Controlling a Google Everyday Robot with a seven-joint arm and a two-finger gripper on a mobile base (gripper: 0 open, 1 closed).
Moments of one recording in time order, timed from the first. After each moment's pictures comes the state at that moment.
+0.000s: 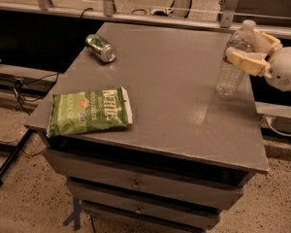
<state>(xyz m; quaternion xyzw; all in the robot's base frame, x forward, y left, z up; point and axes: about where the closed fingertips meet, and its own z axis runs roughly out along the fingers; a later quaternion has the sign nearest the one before) 0.598 -0.255 0.969 -0.36 0.52 0.23 0.74</state>
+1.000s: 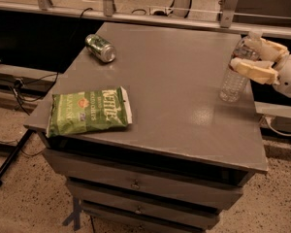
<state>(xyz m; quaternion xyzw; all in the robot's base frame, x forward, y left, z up) 0.591 -0.276 0.955 -0.35 0.52 0.25 0.74</state>
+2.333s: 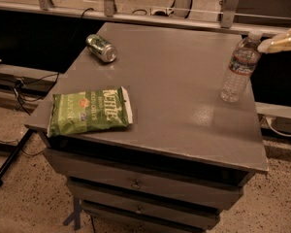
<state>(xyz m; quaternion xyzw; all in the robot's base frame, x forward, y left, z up) 0.567 -0.273 1.072 -0.45 0.51 0.19 0.71</state>
